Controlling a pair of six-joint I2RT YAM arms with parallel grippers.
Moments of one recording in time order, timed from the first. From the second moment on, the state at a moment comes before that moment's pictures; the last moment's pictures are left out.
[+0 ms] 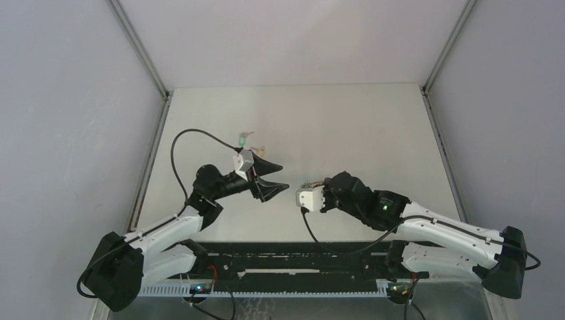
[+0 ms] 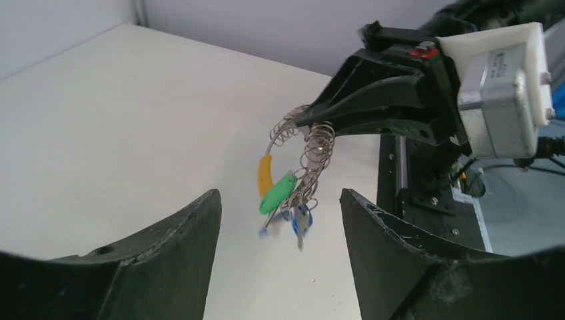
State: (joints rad) left arm -0.57 1.03 0.38 0.78 0.67 -0.26; right arm 1.04 0.95 0.76 -0.49 0.29 -0.93
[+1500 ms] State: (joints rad) left arm -0.63 1.31 0.66 0.49 1.18 0.12; right arm 1.13 0.98 0.78 -0.49 0.19 -0.97
